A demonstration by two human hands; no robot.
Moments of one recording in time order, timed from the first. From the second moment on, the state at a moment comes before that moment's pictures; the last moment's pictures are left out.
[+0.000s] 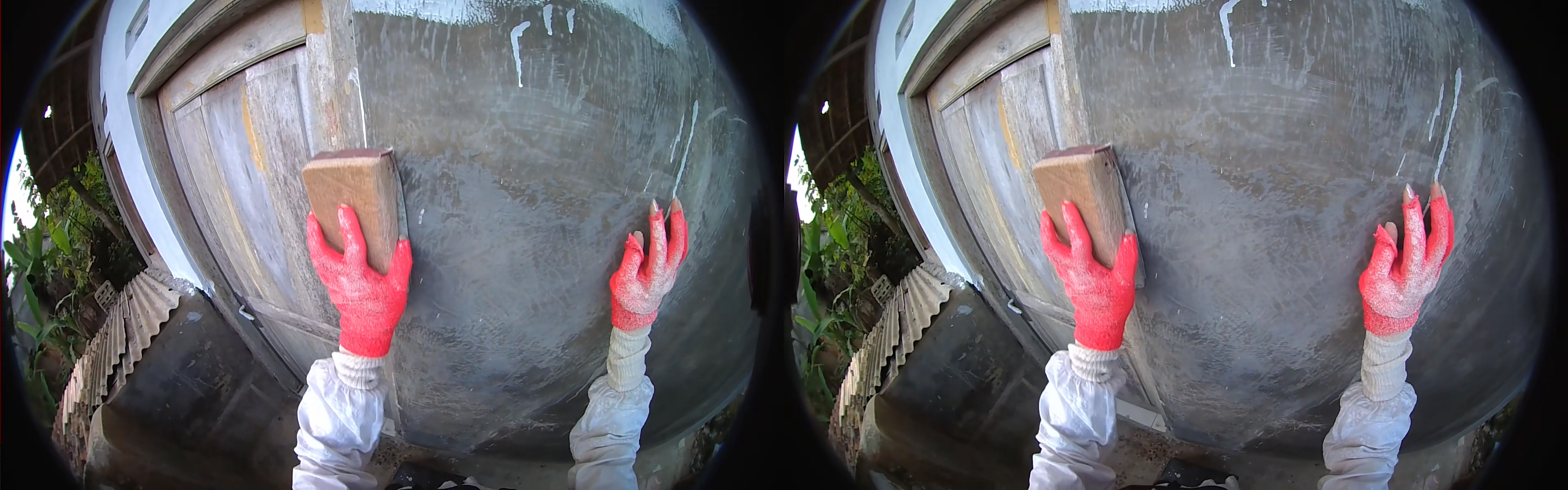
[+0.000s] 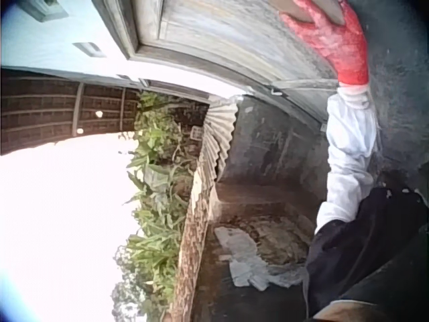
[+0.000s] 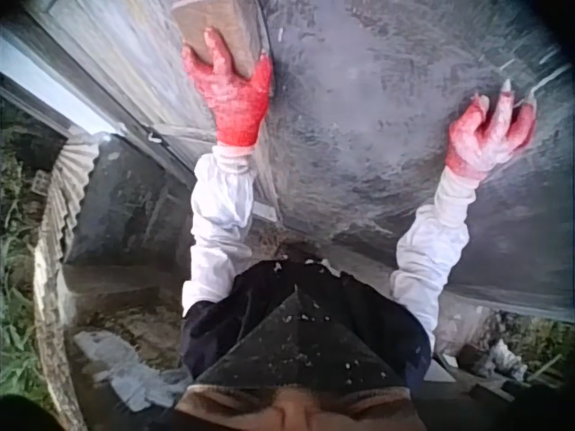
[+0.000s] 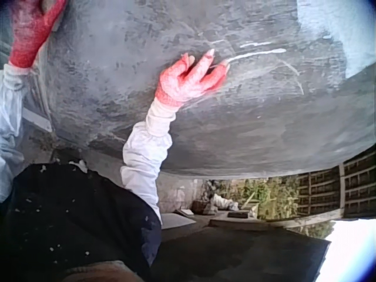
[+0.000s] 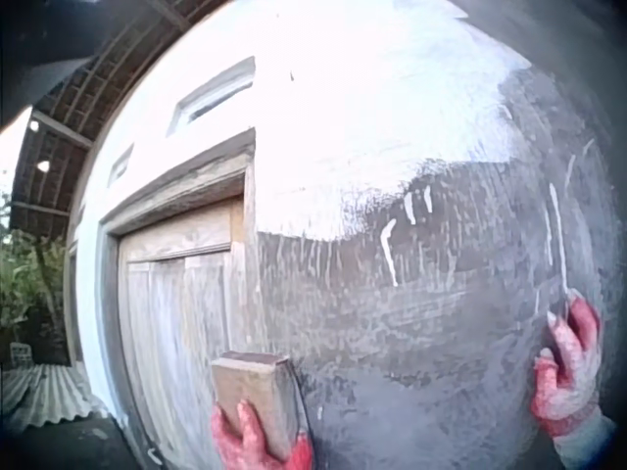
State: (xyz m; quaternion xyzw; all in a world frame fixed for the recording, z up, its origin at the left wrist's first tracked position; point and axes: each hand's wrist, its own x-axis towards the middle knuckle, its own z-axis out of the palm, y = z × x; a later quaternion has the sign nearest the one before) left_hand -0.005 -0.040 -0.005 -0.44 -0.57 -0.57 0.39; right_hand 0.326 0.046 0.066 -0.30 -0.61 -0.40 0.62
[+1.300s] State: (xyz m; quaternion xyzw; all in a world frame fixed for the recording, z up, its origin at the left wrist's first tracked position) left_hand 0.018 -0.048 -0.160 -0.49 -0.56 -0.57 0.36; right_hand 0.319 0.045 0.071 -0.31 -0.59 -0.45 0.59
